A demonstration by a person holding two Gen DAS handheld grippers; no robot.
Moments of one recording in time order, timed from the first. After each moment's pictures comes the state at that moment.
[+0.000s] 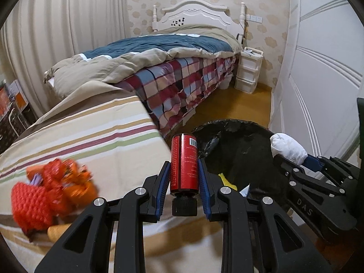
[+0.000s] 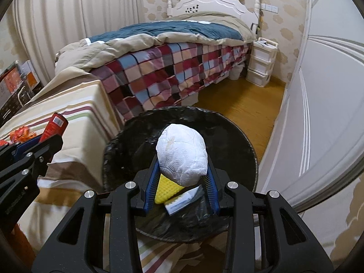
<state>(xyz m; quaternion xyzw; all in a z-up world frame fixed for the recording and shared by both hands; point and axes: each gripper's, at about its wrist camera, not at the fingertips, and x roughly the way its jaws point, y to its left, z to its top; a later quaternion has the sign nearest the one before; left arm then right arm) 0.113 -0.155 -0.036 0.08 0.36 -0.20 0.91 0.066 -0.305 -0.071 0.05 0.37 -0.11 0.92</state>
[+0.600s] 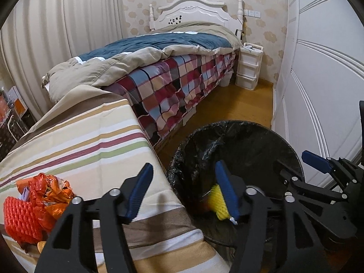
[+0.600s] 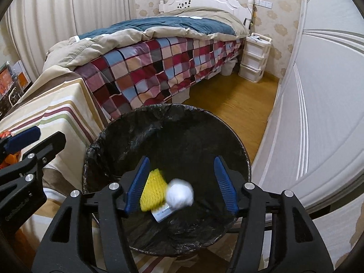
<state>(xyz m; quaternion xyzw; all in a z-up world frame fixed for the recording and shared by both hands) 0.120 -0.175 -0.045 0.10 0.35 -0.19 0.91 0.077 -0.320 -0.084 0.05 0.38 -0.13 0.91</state>
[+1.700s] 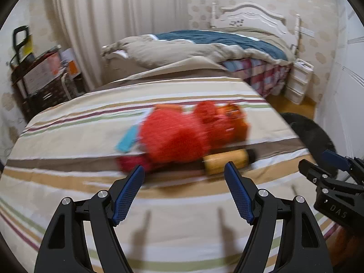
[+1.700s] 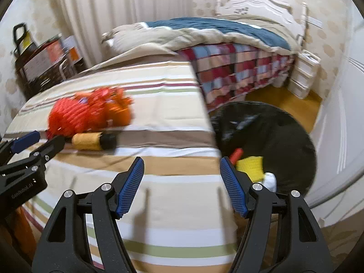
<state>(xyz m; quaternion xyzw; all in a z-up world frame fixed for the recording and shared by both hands) 0.049 0.032 -0.034 0.04 0.37 -0.03 0.93 0.034 -0.152 -0.059 0.00 0.39 0.03 0.92</state>
